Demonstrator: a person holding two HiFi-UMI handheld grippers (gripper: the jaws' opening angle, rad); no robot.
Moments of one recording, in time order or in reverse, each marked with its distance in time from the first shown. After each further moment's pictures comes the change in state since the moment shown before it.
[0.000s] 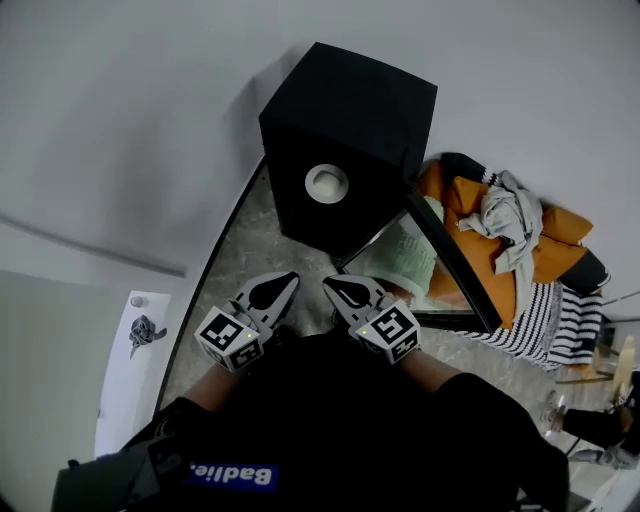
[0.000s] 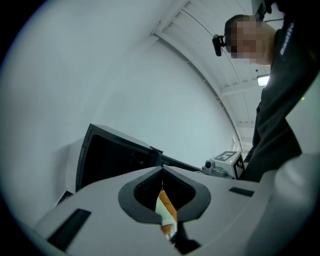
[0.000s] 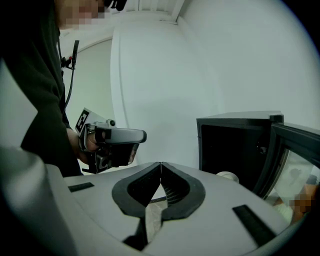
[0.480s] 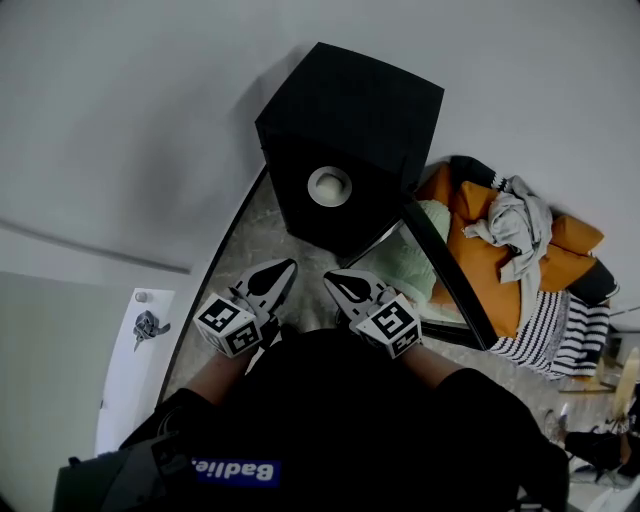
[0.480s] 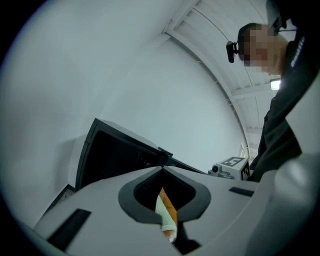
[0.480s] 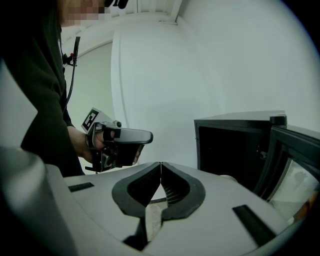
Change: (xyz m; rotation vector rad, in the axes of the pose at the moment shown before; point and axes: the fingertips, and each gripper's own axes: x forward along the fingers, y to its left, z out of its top) left arm 0.037 0.029 0.009 -0.089 -0.008 0.067; right arm 0.002 -0.036 0.008 -0.013 -0.005 0.052
